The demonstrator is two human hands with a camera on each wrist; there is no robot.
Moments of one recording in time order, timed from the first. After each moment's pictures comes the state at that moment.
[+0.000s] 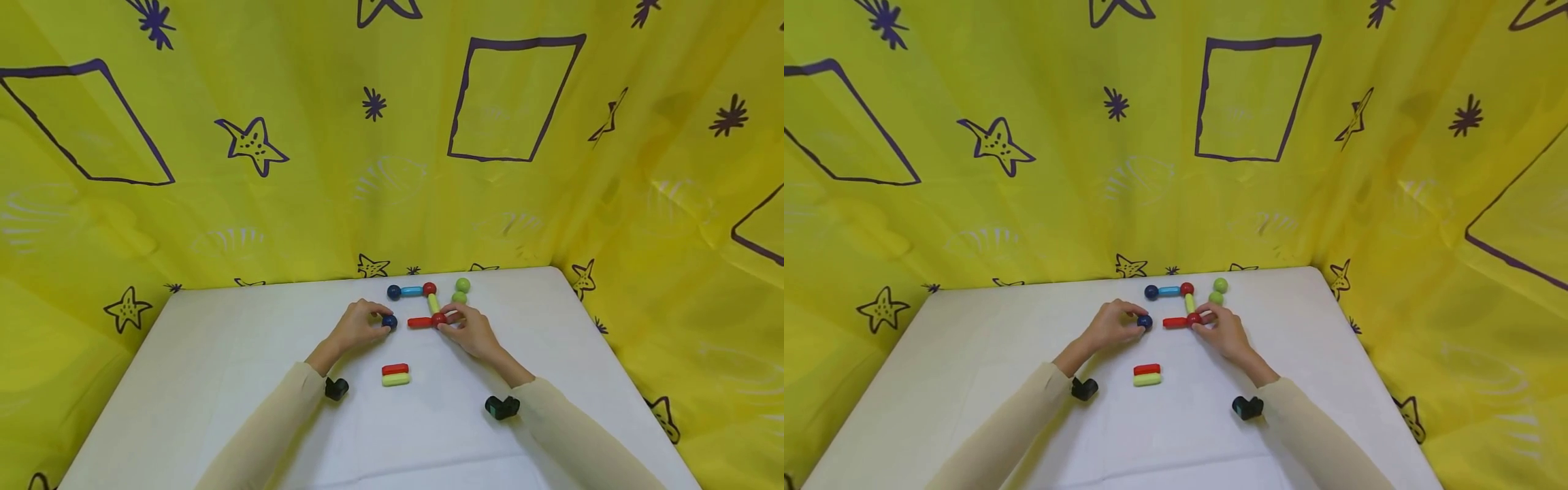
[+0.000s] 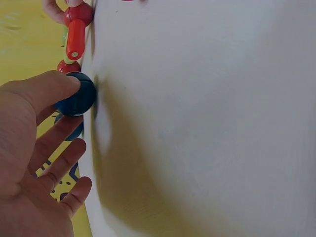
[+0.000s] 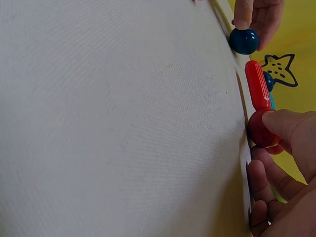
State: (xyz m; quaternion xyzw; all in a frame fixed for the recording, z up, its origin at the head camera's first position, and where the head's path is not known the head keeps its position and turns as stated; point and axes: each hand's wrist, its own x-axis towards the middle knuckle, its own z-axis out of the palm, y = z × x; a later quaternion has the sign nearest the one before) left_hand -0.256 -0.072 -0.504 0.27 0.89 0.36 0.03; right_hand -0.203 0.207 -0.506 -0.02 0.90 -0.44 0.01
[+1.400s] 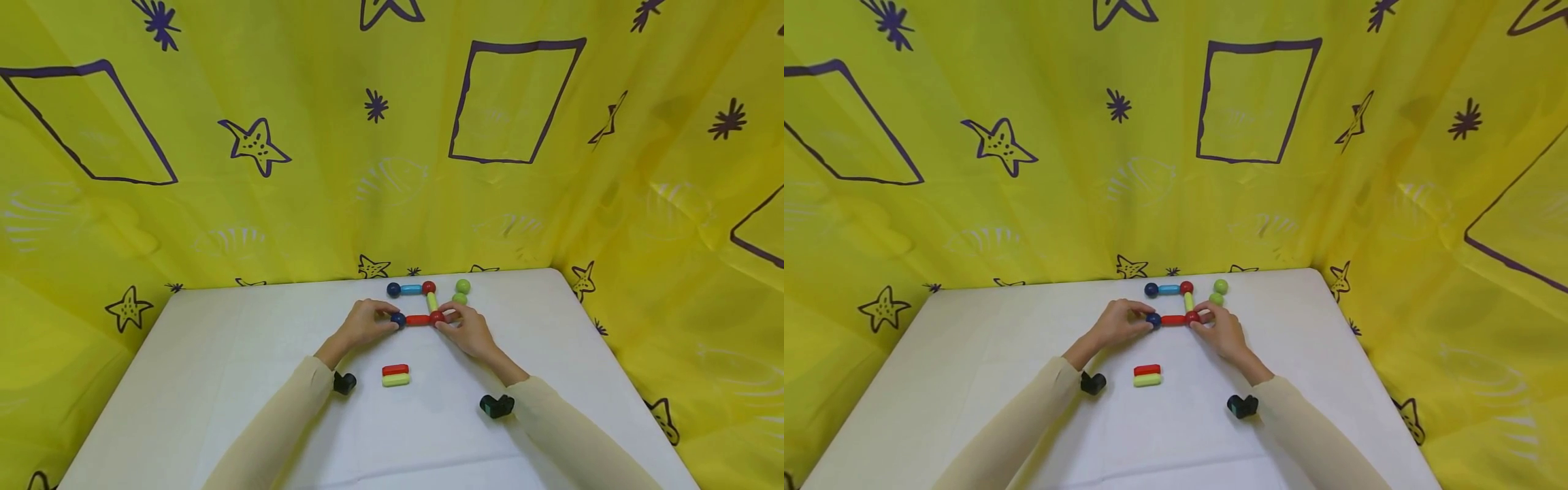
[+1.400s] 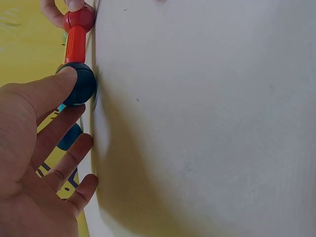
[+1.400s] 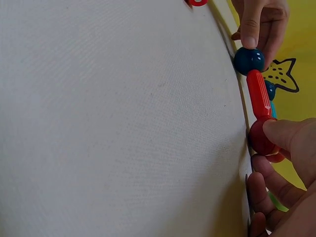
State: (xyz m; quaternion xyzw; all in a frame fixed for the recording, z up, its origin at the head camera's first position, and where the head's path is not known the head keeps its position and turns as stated) left_hand -0.261 -0.059 -0.503 0.25 0.89 0.37 0.07; right_hand -0.207 0.200 -0.508 -0.01 0.90 -0.43 -0.01
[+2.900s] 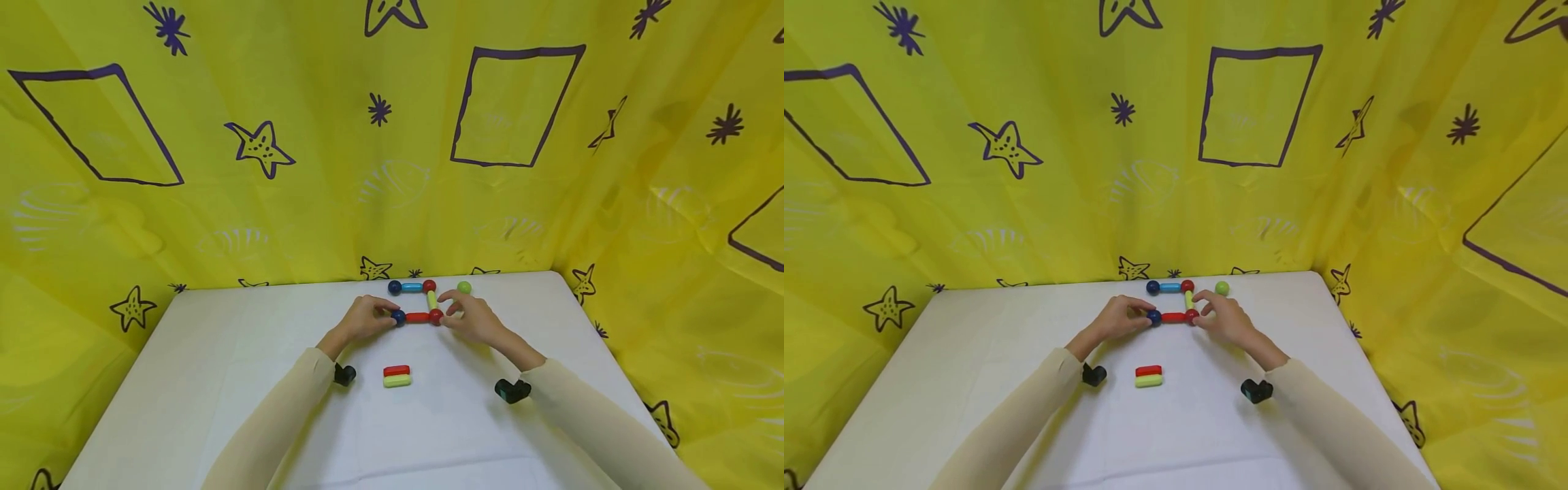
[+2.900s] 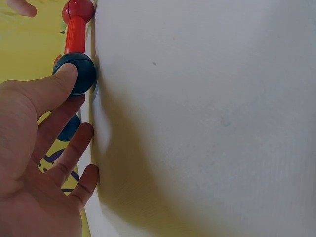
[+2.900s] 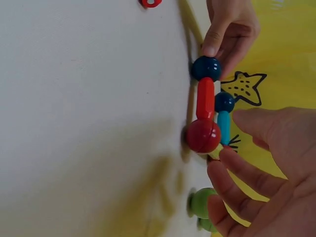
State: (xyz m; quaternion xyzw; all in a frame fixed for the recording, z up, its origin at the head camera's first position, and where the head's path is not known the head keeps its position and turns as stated) left_hand -0.272 -0.065 -0.496 0.25 0.89 0.38 0.10; right_hand -0.213 0.212 -0.456 -0.13 0.93 -0.35 0.04
